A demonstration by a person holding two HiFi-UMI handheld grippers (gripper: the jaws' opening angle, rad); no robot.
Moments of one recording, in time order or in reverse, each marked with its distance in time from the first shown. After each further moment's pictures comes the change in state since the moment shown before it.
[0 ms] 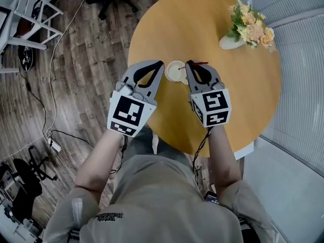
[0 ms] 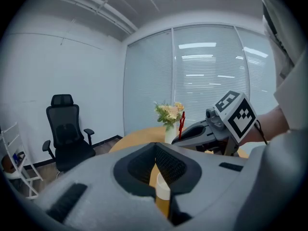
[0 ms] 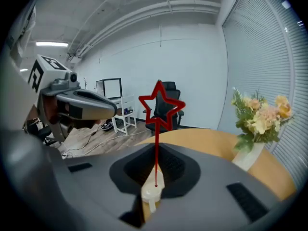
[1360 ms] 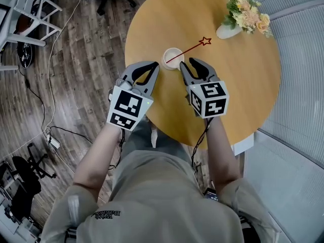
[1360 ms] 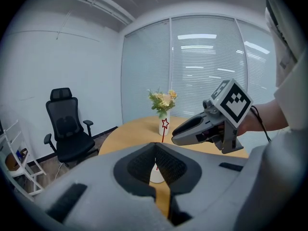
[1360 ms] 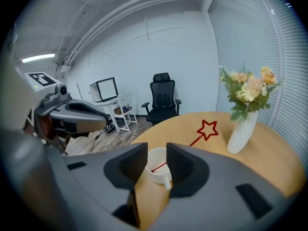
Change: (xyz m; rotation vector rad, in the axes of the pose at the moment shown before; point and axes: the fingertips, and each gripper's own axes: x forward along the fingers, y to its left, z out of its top) left arm -0.019 -0.034 -0.052 0.002 0.119 -0.015; right arm -0.019 0.018 -0.050 0.162 0.092 0.013
